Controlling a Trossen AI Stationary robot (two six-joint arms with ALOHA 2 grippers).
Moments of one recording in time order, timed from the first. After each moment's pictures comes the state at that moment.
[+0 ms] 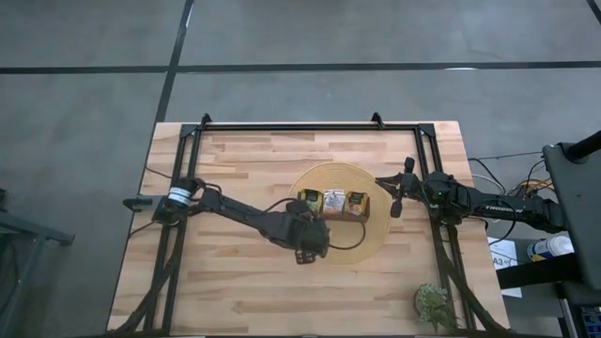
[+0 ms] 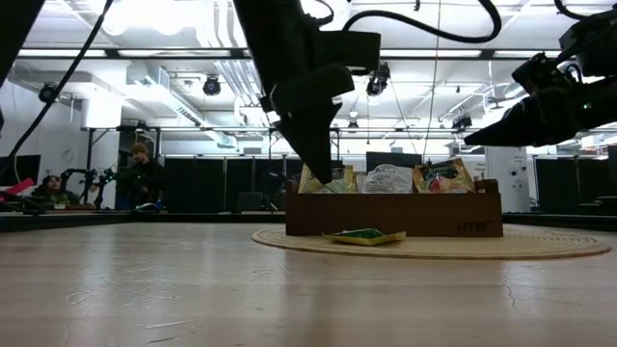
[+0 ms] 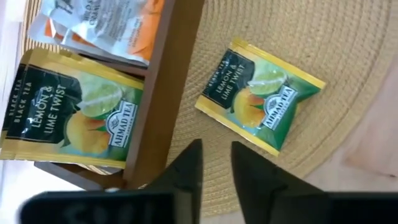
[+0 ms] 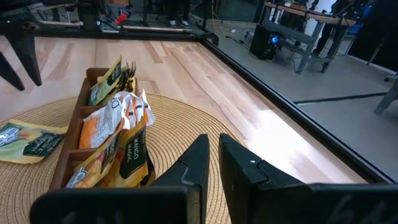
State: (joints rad) left arm -0.27 2.06 1.66 -0.84 -0.42 -0.33; right arm -0.23 0.26 0.01 0.04 0.16 -0.08
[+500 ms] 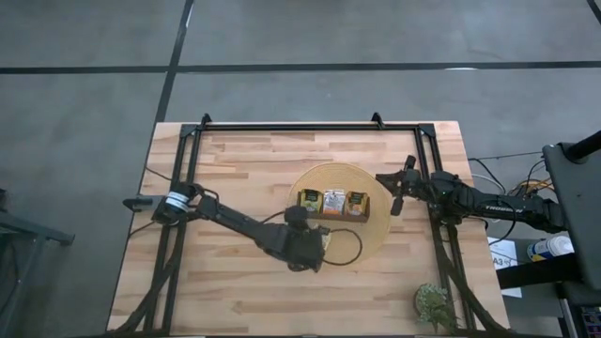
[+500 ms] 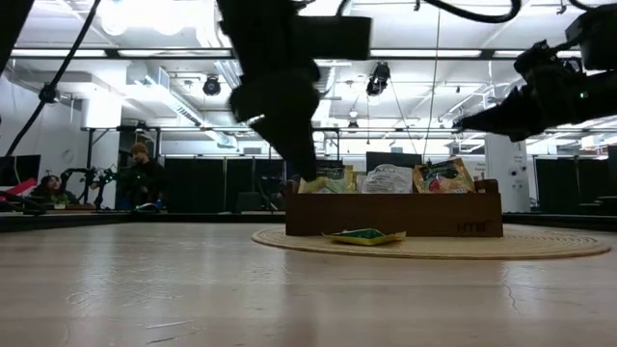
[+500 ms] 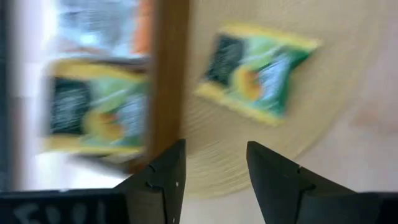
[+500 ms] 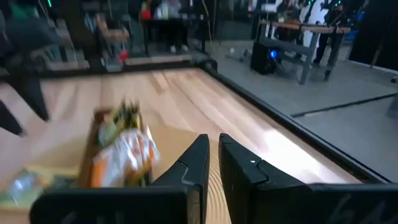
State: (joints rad) left arm -0.33 2.06 1.66 -0.90 -0.53 -0.23; right arm -0.23 0.26 0.01 0.14 0.15 0.01
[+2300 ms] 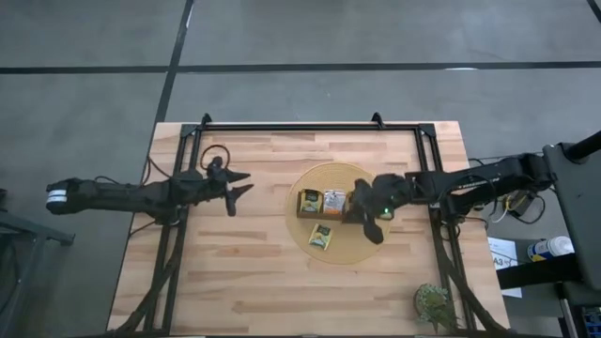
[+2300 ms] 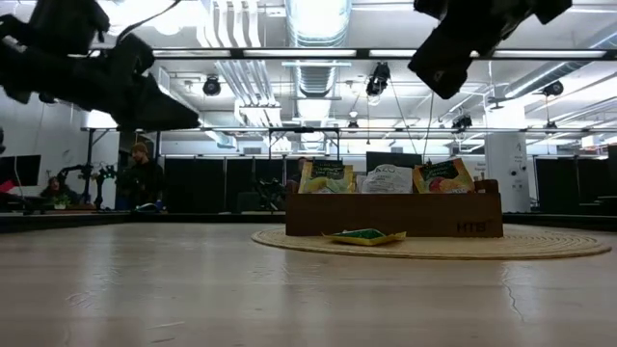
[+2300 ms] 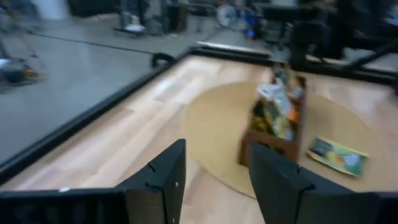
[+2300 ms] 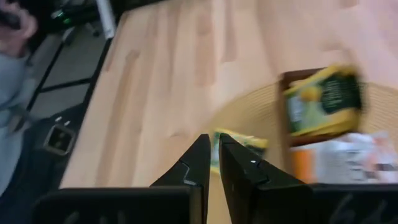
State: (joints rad) left arm 0.13 0.60 0.16 0.27 -0.22 -0.08; right arm 0.08 1.17 0.77 -0.21 -0.16 0.30
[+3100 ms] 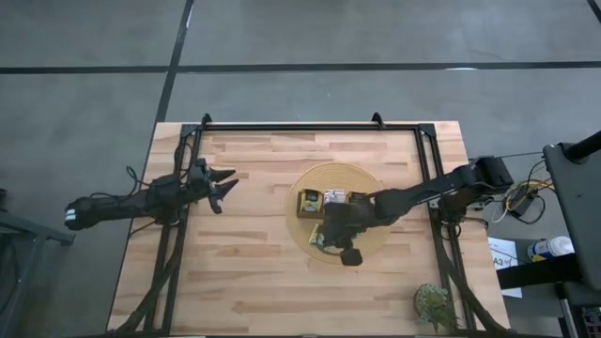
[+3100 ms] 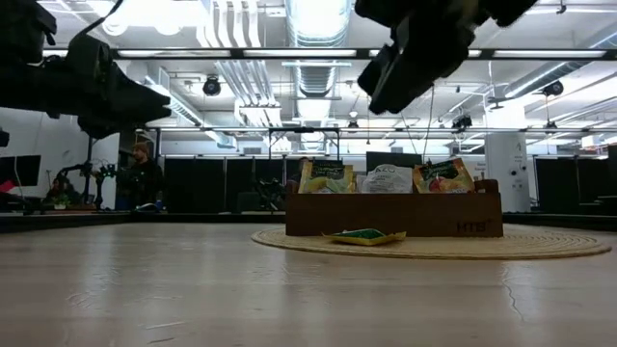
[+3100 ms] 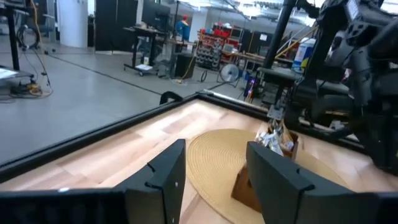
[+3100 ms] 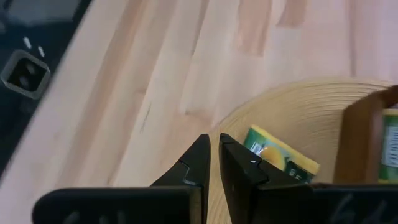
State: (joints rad) left arm 0.13 0.13 0.01 0.08 -0.29 -0.20; right arm 0.21 1.60 1.06 -0.31 -0.16 0.09
